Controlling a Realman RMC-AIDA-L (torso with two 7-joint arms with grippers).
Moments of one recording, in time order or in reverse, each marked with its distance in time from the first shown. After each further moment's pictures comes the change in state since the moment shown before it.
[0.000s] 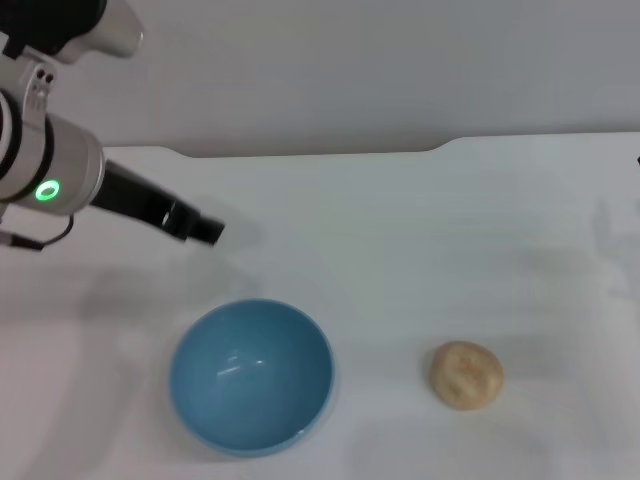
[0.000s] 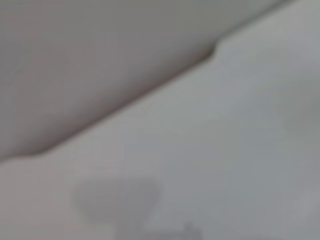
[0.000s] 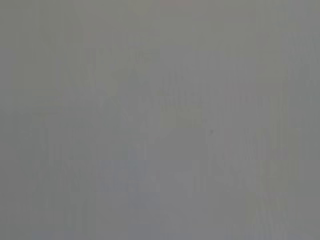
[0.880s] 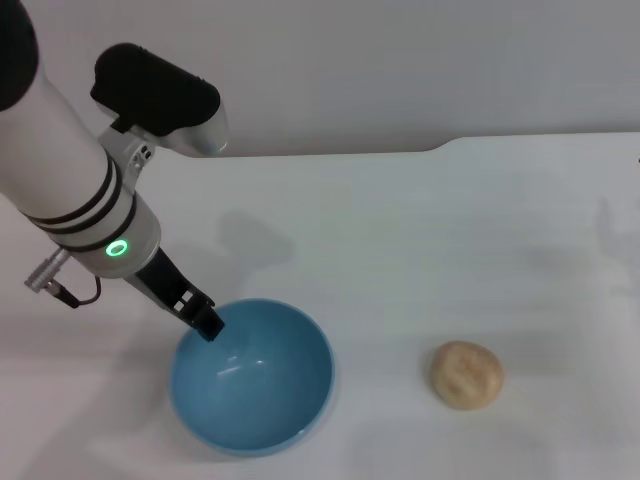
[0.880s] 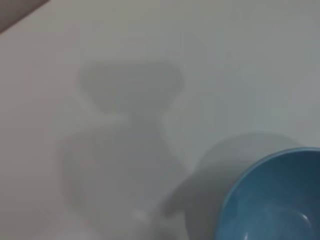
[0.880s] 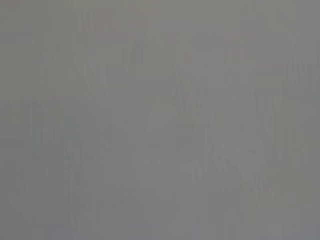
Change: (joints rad) left arm -0.186 -0.007 0.165 0.301 0.122 -0.099 -0.145; right arm 0.001 -0.002 0.000 -0.018 0.000 0.037 0.000
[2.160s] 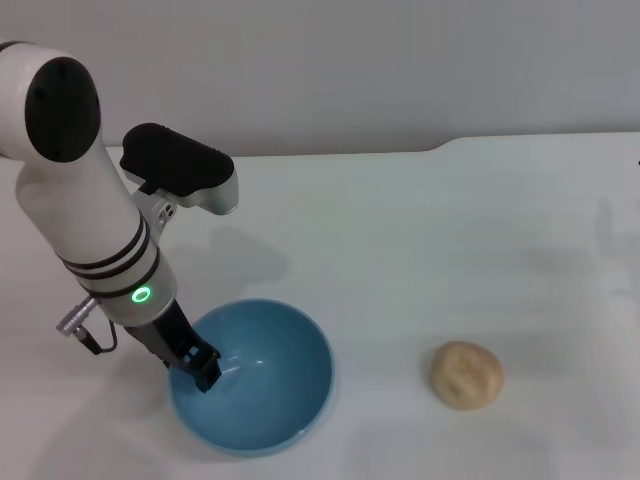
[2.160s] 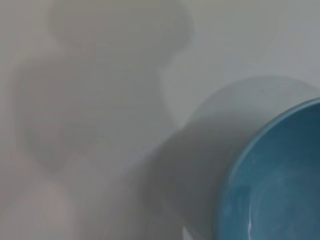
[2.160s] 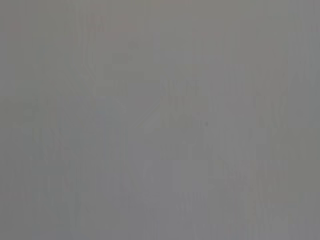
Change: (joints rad) left arm -0.094 -0.008 0.037 0.376 -0.063 0.145 0.003; right arm -0.003 0.002 -0.001 0.001 0.000 0.000 0.000
